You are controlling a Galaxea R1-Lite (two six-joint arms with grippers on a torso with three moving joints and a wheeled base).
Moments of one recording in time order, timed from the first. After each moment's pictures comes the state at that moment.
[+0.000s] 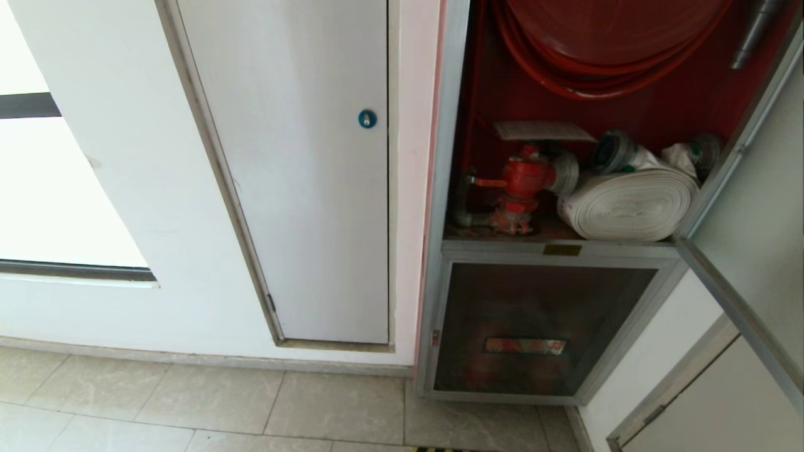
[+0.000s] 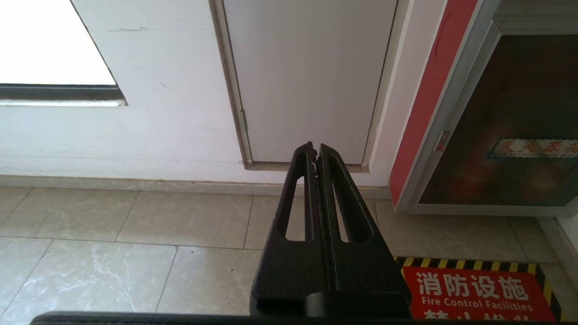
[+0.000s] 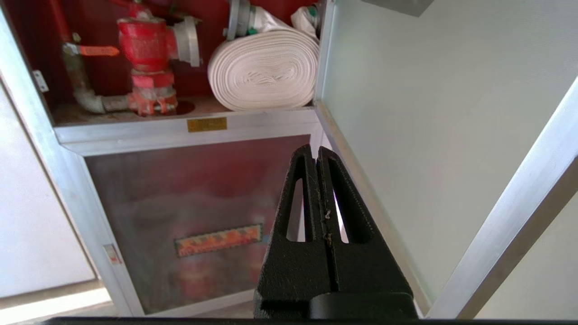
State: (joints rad) left arm -0.01 0.00 0.00 0.02 -0.01 0.01; right arm 0.00 0.12 -0.15 -0.19 -0.38 -0.10
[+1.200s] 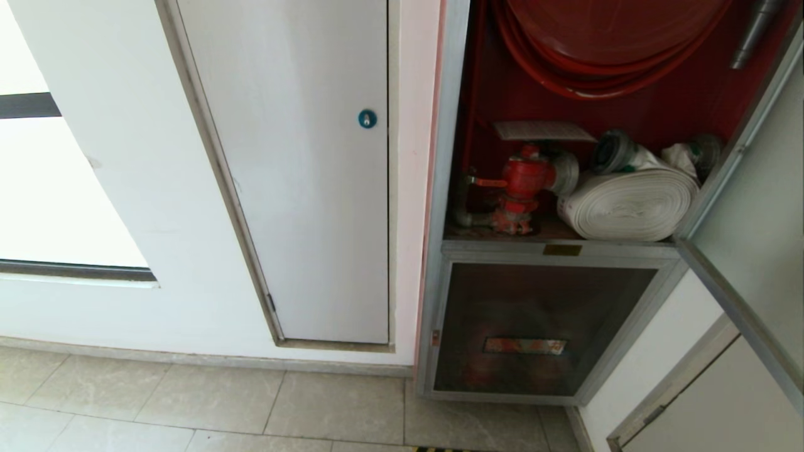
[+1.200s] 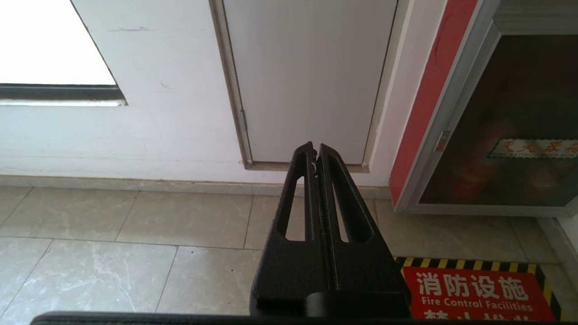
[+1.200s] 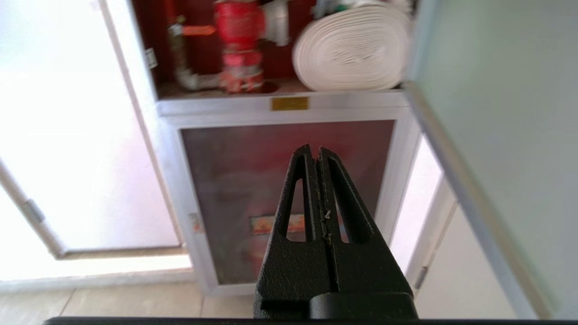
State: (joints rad) left arm -0.01 0.00 0.00 0.02 -0.01 0.01; right arm 0.00 0.00 -0.01 -0.19 -0.14 0.01
